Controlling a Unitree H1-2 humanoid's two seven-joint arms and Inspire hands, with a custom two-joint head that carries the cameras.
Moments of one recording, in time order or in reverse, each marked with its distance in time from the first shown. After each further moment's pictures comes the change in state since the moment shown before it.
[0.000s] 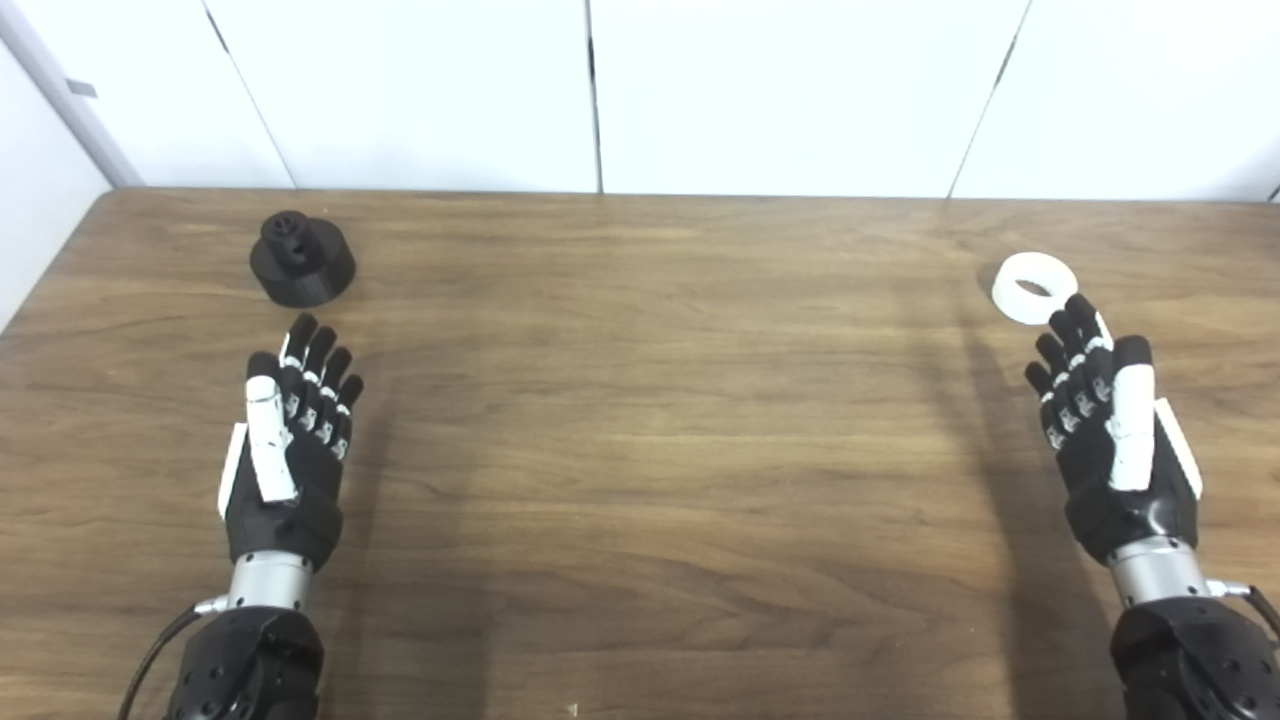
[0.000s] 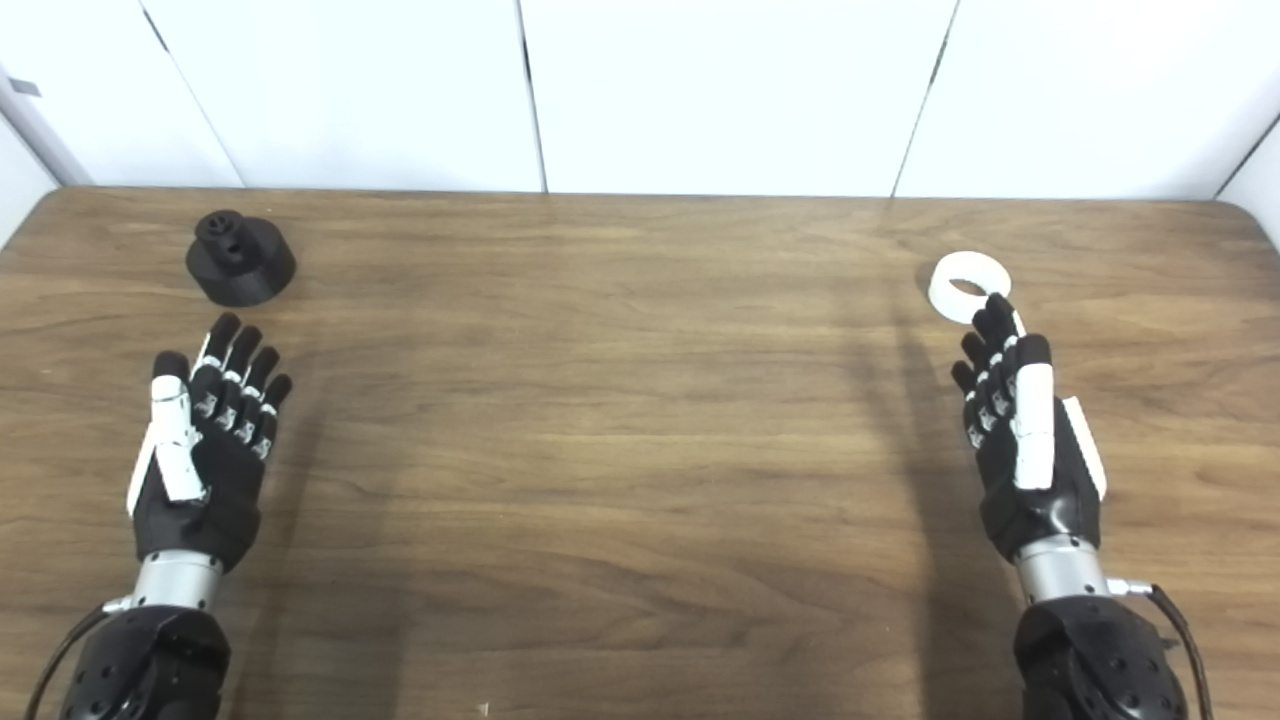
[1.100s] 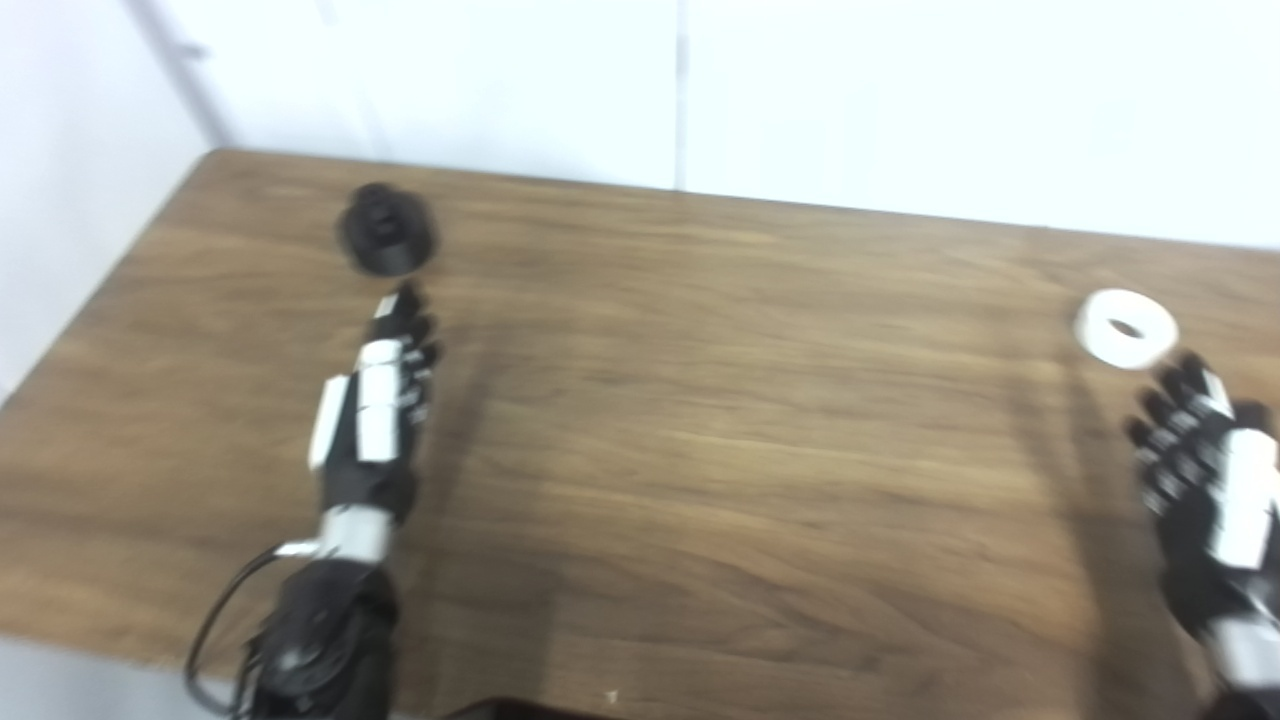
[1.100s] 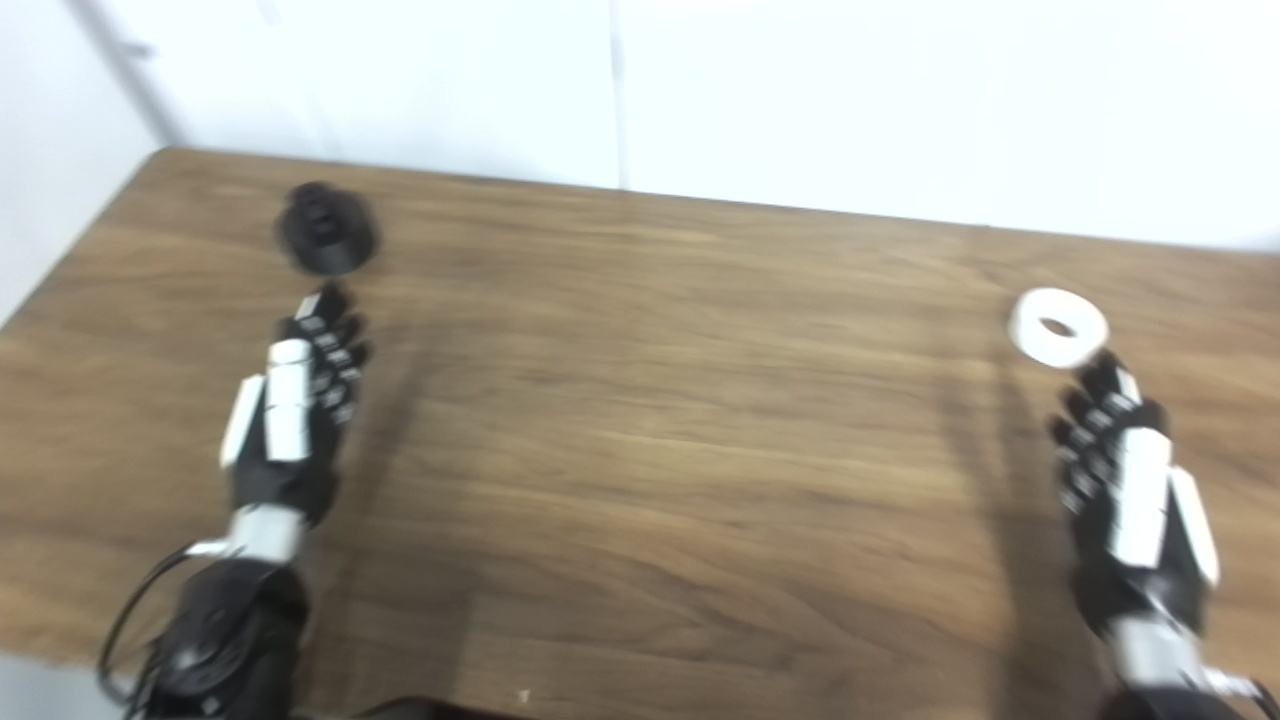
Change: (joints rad) left arm 0.012 -0.036 -0.069 0.001 0.154 -0.092 0.042; right arm 0.022 -0.038 -0.021 0.034 0.021 -0.027 0.023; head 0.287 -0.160
